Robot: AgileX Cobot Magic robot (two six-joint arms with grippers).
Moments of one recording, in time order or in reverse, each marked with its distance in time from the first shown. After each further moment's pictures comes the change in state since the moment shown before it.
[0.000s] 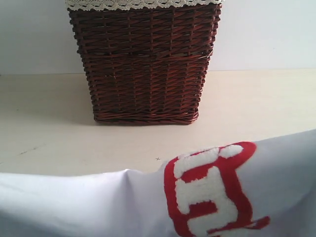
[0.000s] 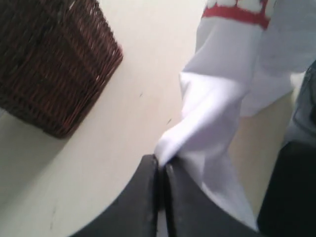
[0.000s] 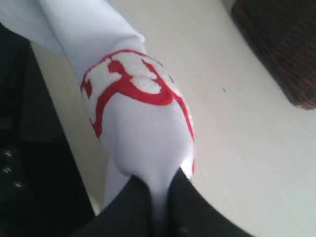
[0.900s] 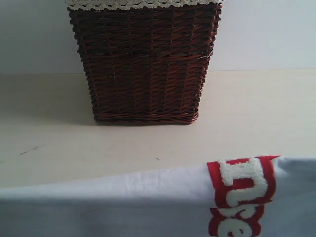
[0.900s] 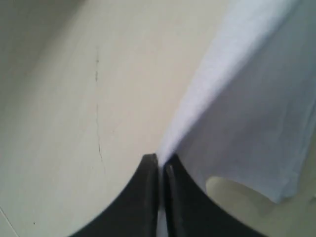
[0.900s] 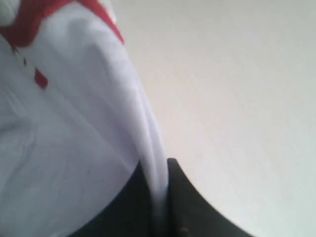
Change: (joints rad) left arm 0.006 0.097 0.465 0.542 -0.183 -0.200; right arm 0.208 0.063 0.231 -0.686 -0.026 0.342
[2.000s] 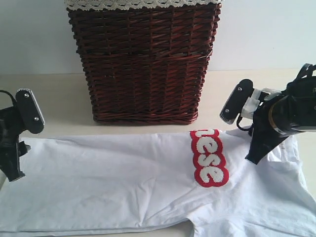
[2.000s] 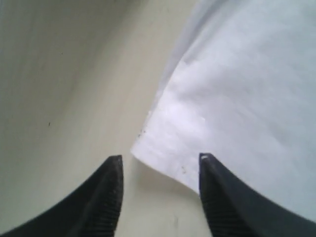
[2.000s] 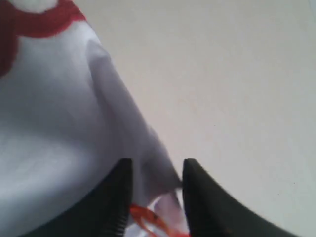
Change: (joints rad) left arm 0.446 1.014 -0.104 1.215 -0.874 -0.940; right arm -0.410 0.913 -0.016 -0.924 -0.852 0.766
